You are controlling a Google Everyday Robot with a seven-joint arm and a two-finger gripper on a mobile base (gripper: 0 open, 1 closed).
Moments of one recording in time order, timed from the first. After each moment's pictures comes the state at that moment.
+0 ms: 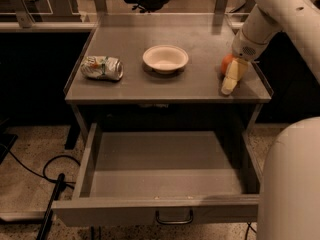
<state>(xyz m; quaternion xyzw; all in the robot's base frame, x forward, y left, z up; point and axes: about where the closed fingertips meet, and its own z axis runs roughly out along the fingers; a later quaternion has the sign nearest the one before) 0.703 -0.231 0.833 -0.58 0.80 0.00 0.17</state>
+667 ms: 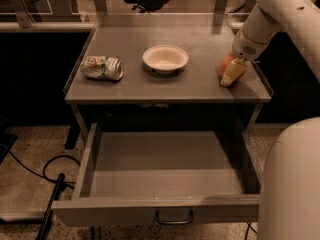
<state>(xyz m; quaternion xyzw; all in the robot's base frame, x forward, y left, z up) 0.703 -0.230 0.832 -0.58 0.80 0.00 0.17</state>
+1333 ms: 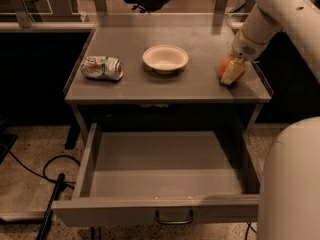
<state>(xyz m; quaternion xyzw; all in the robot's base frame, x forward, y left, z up) 0.703 -0.230 0.832 -0.58 0.80 0.00 0.17</state>
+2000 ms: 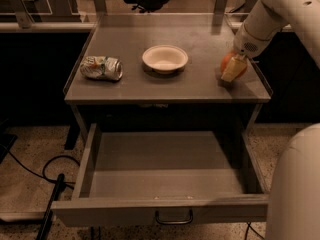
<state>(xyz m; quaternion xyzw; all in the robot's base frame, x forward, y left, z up) 0.696 -0.227 0.851 -0.57 0.80 -0.01 0.18</state>
